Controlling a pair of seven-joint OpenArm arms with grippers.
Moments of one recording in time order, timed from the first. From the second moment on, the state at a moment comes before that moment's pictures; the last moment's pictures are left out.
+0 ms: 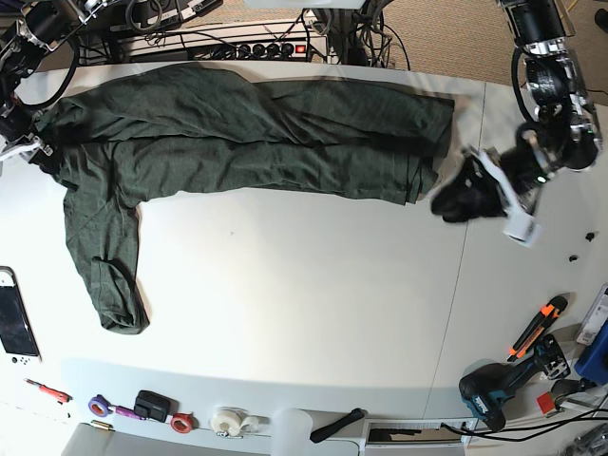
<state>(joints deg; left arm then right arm) 4.7 -14.8 -23.3 95.5 -67.9 -43.3 65.7 -3.5 27.3 57.3 72.1 49.5 39.8 -67.3</state>
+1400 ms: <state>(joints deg) 3.1 -22.6 -37.3 95.5 -74.5 -43.3 67.2 31.3 25.0 23.7 41.1 14.8 25.1 -29.8</state>
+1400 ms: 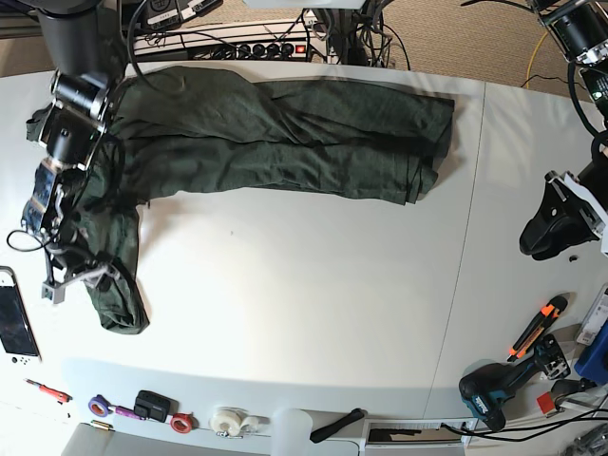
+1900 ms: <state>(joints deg) 3.1 -22.6 -37.3 95.5 -74.5 -43.3 67.2 34.0 24.1 23.7 33.3 9.7 21.7 -25.9</state>
